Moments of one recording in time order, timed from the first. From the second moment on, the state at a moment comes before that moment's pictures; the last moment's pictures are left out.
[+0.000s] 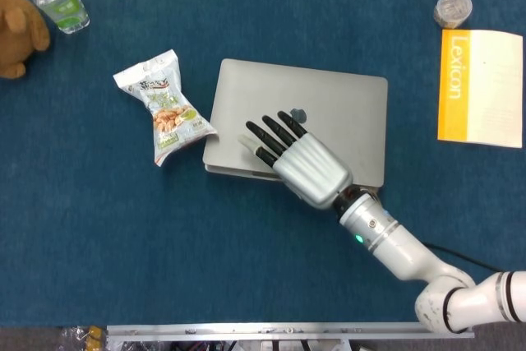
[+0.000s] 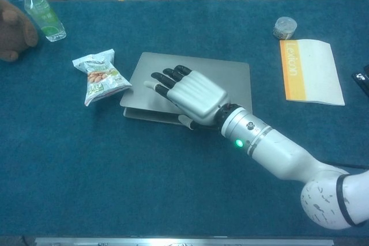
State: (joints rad) left arm -0.01 -1.00 0.06 -1.38 1.62 1.49 -0.32; right arm 0.68 -1.86 0.11 -1.51 -1.32 0.97 -0.86
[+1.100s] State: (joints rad) left arm -0.19 -0.97 0.20 -1.49 1.96 1.40 -0.25; right arm 0.76 -1.79 0.16 -1.60 -1.24 1.04 -0.99
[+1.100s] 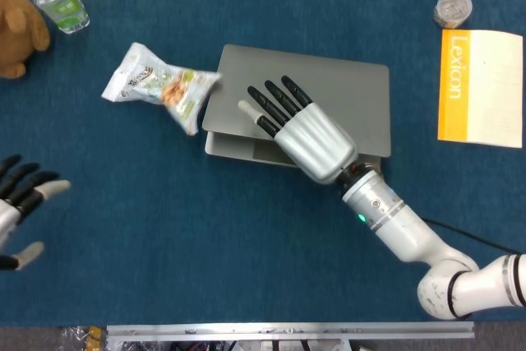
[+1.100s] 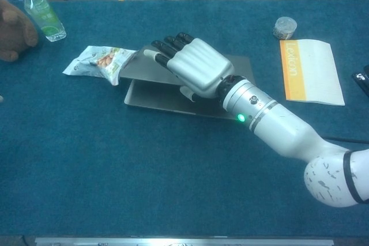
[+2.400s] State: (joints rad) left arm -0.60 -1.12 0.14 -1.70 1.88 0.82 0.01; right arm 0.81 -1.74 0.15 -1.65 -1.17 1.10 -1.06
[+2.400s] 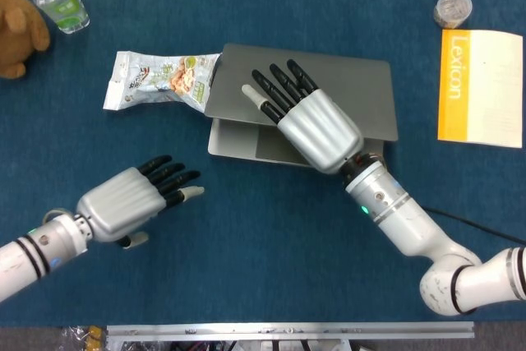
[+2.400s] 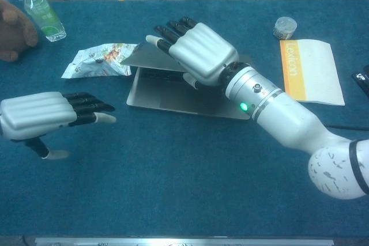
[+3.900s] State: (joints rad) left arm -0.78 -1.35 0.05 -1.62 1.41 0.59 0.32; right arm 0.84 -1.71 0.15 -1.68 -1.15 1.15 -1.05
